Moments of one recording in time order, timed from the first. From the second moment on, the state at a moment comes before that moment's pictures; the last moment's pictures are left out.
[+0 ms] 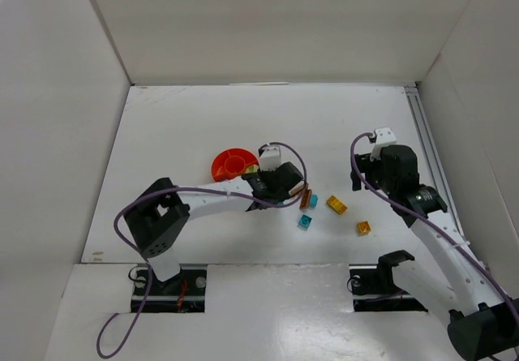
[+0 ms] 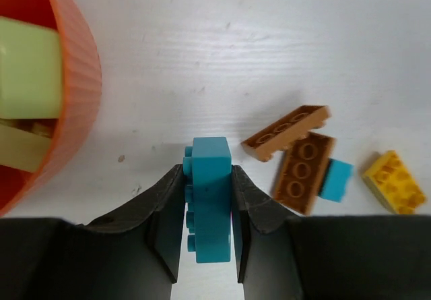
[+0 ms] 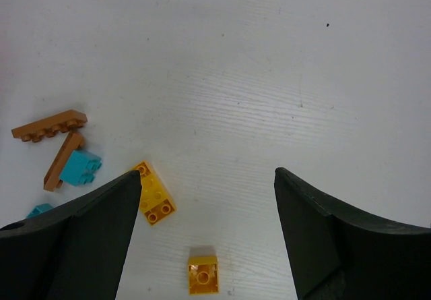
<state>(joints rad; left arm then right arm) -1.02 1.70 1.07 -0.37 -0.49 -1.01 0.27 0.84 0.75 -0.52 0.11 0.01</state>
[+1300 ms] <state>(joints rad) -0.60 1.25 0.62 0.26 -0.79 -0.64 0.26 0.80 0.74 -0.46 0.07 -0.03</state>
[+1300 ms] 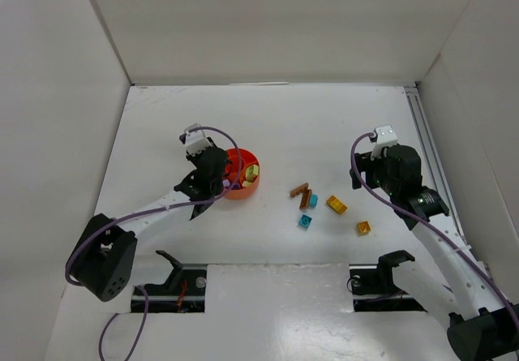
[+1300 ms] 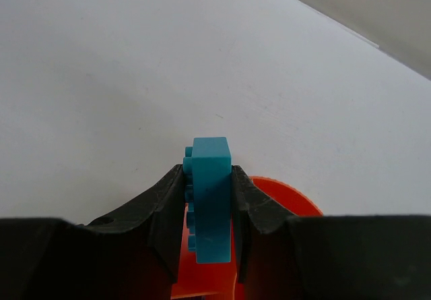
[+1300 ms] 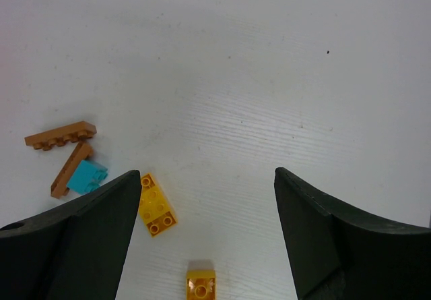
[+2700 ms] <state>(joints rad) -0.63 0.84 0.58 -0.12 -0.50 -0.74 0.72 0.92 0.61 -0.38 0.03 0.25</state>
